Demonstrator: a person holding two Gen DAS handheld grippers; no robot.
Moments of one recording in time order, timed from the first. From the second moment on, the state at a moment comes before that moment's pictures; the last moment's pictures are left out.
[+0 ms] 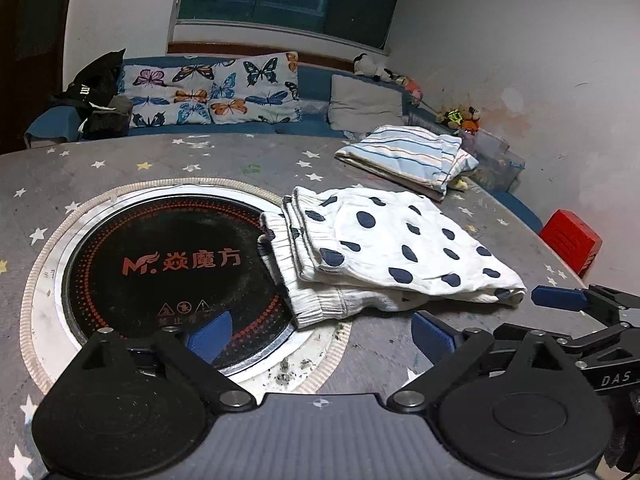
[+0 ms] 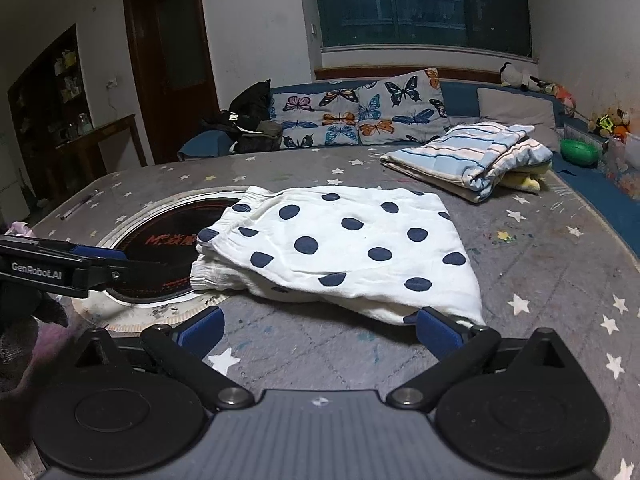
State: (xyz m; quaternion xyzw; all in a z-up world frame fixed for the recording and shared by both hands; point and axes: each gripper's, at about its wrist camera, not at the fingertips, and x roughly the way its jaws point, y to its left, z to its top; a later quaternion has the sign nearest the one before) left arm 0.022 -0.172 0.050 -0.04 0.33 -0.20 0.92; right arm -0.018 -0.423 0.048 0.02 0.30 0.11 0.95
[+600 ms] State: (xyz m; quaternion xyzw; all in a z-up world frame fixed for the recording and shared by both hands) left arm -0.015 -0.158 0.064 -0.07 0.29 -0.24 0.92; right arm -0.047 -0.399 0.049 -0.01 0.30 0.08 0.95
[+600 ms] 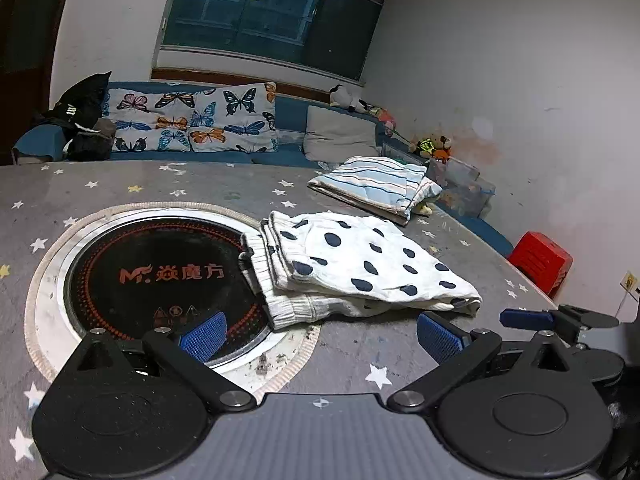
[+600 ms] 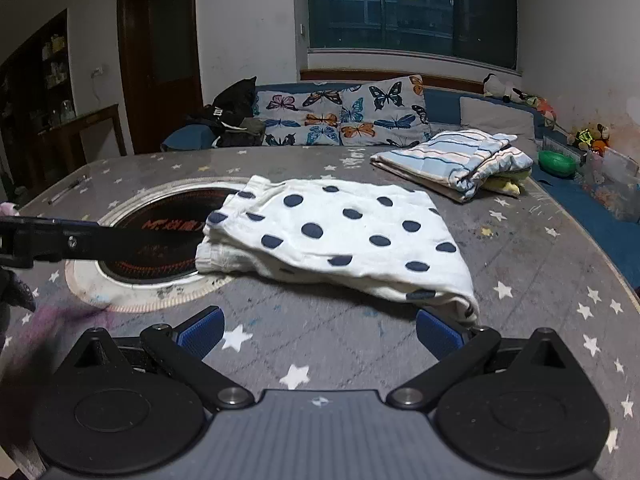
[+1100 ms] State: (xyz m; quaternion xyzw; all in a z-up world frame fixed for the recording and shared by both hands) left arm -0.037 -0.157 0.060 -0.06 0.29 -0.24 0.92; right arm -0.065 -0.393 0.042 0.02 0.30 0.05 0.95
